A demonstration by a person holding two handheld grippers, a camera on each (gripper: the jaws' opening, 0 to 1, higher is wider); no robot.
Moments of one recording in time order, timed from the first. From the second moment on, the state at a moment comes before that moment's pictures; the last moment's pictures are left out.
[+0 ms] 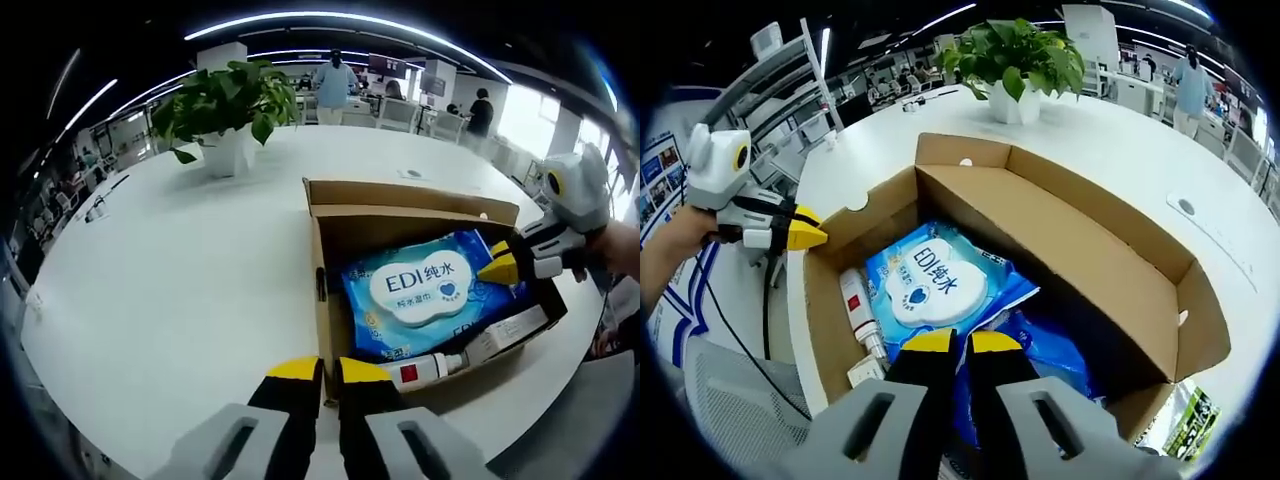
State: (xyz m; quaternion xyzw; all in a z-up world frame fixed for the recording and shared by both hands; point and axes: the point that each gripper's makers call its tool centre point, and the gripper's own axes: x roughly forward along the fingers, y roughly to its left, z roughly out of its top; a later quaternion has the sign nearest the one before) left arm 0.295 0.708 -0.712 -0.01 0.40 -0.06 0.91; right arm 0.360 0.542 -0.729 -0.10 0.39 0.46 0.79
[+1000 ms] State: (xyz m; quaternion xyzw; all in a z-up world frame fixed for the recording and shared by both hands) left arm 0.319 0.676 -0.683 0.06 0.37 -0.10 0.92; right arm 0.355 0.500 -0.716 -0.05 0.40 0.42 0.81
